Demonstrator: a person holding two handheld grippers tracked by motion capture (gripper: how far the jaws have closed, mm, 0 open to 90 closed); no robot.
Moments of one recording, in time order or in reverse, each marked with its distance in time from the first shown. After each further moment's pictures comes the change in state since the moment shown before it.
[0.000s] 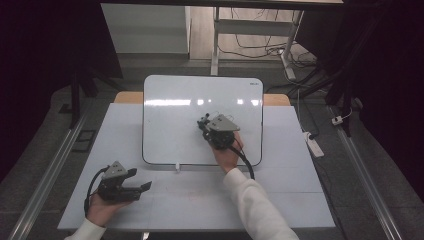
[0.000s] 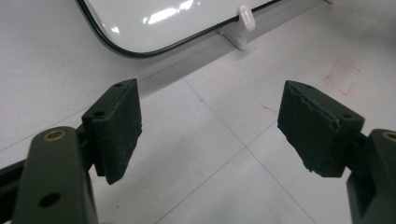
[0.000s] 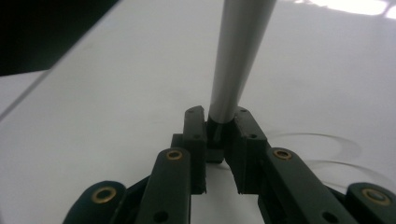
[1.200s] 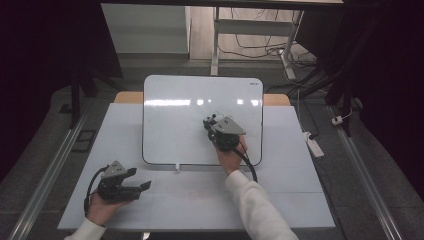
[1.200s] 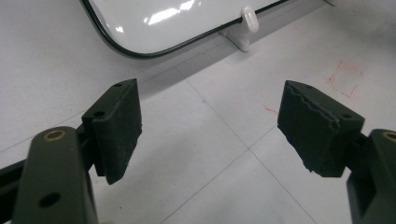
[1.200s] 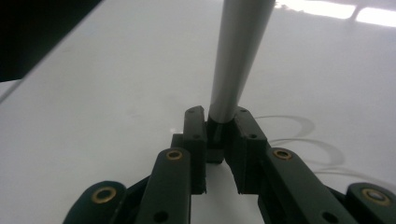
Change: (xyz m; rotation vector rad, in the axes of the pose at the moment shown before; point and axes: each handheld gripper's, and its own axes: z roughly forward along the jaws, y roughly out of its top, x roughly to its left) left arm 0.002 0.001 0.001 -0.001 0.001 -0.007; right arm -0.005 -0.008 -0.009 -0.029 -0.064 0.015
